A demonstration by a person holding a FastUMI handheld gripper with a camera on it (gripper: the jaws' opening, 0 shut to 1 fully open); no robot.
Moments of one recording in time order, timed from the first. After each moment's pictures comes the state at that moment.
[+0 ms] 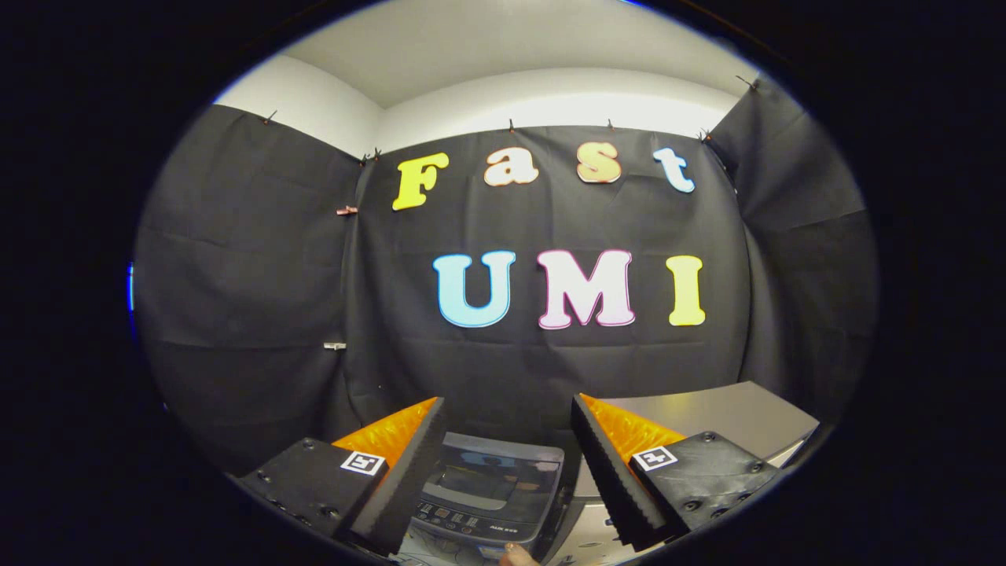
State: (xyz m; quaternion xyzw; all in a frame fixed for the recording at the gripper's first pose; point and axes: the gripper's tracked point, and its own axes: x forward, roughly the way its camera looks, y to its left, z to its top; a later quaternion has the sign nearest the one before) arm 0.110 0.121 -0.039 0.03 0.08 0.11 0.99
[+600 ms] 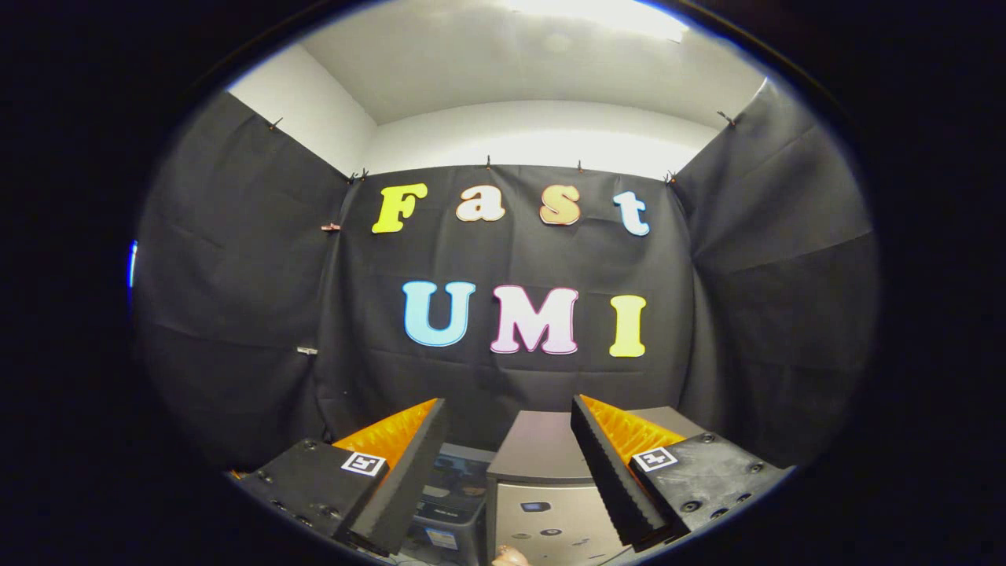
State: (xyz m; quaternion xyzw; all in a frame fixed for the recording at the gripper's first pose) arm 0.021 0.026 0.005 -0.01 0.02 0.04 1.00
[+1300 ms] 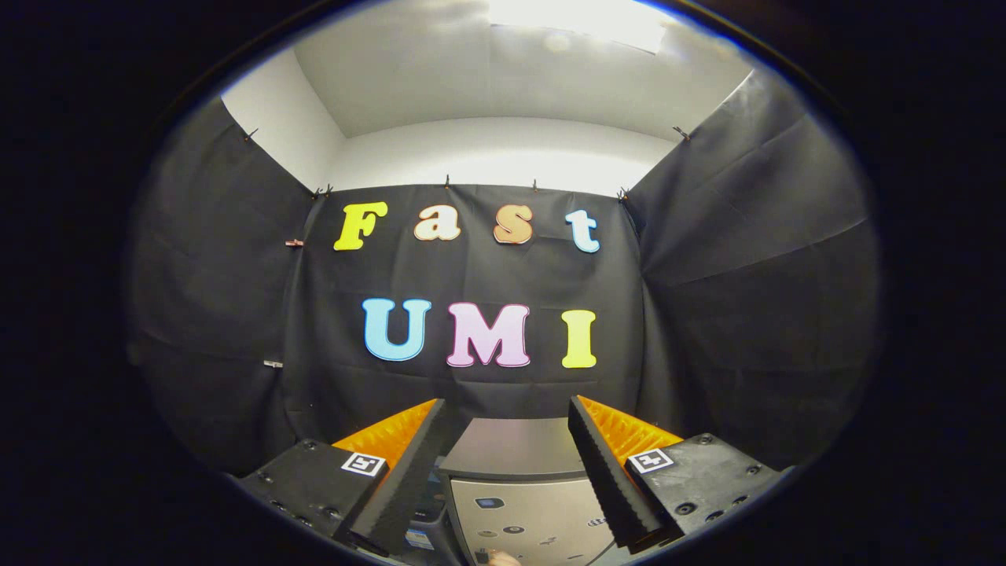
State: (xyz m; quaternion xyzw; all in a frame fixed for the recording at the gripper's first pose) arm -0.011 -0.029 0.025 0.00 -0.01 -0.02 1.00
